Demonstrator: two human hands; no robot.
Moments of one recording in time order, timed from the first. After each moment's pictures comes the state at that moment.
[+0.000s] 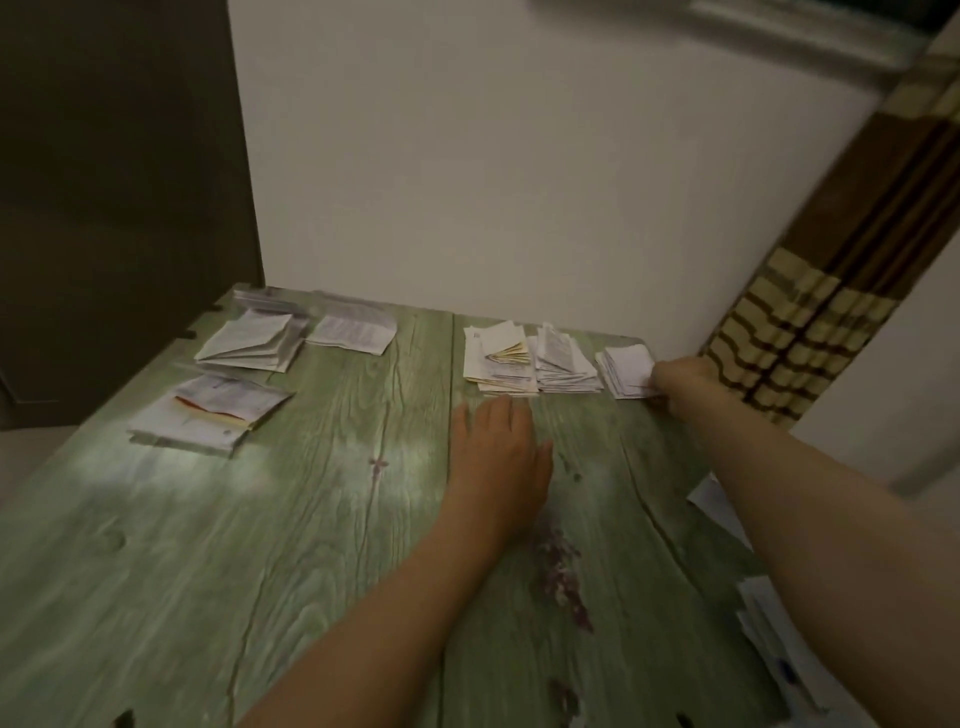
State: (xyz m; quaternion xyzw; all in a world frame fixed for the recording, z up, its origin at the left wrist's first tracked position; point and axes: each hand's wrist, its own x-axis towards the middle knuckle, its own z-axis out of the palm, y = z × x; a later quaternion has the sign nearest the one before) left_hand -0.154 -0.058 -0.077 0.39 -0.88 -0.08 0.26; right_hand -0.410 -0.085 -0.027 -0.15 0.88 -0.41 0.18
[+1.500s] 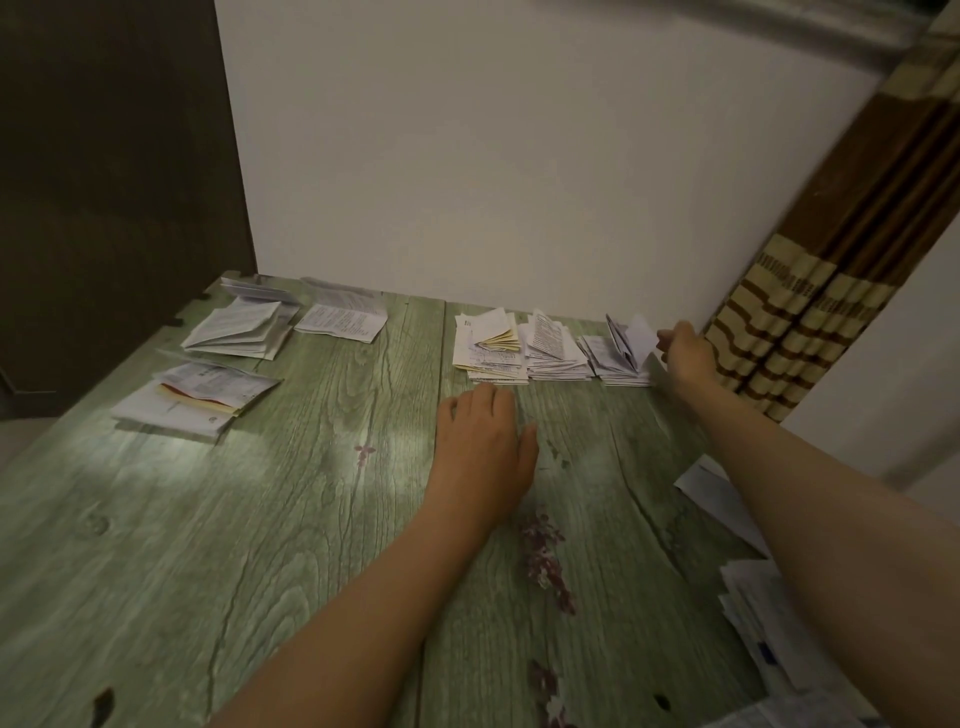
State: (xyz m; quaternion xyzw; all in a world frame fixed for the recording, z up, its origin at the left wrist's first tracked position) left_hand -0.160 -0.061 -0.090 0.38 -0.83 -0.01 0.41; right_hand -0.418 -0.071 -0.028 -0.27 0.81 -0.51 0.12
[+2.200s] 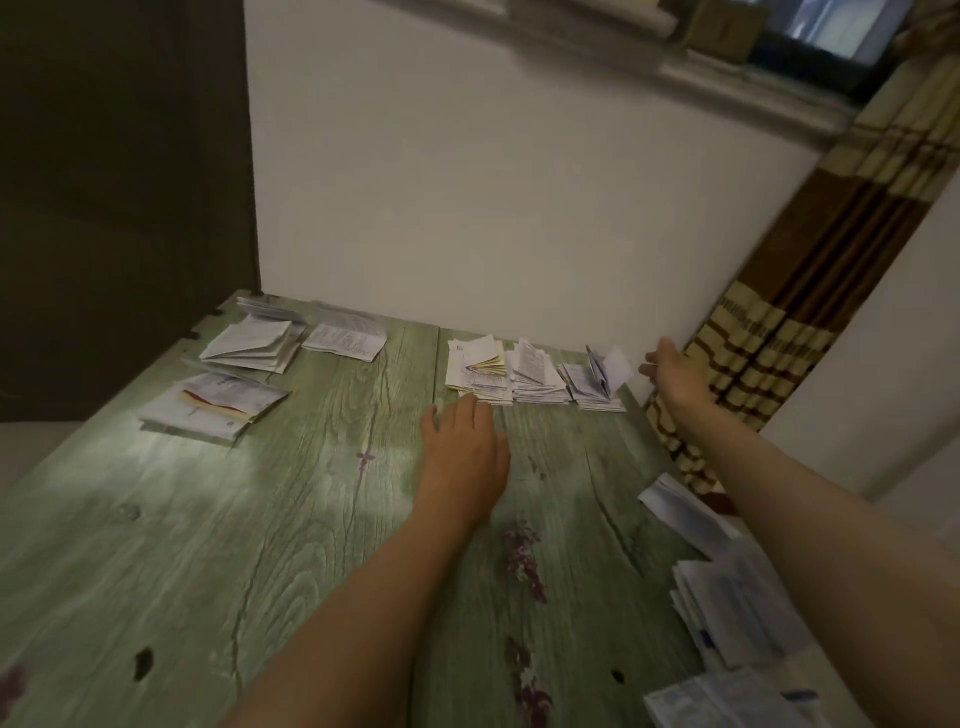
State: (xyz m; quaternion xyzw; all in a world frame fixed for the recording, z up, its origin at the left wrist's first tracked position) left_hand -0.147 -0.049 -0.066 0.43 -0.85 -0.08 0.29; right_hand -0.396 -0.034 0.009 -0.32 0.81 -0.48 0.12
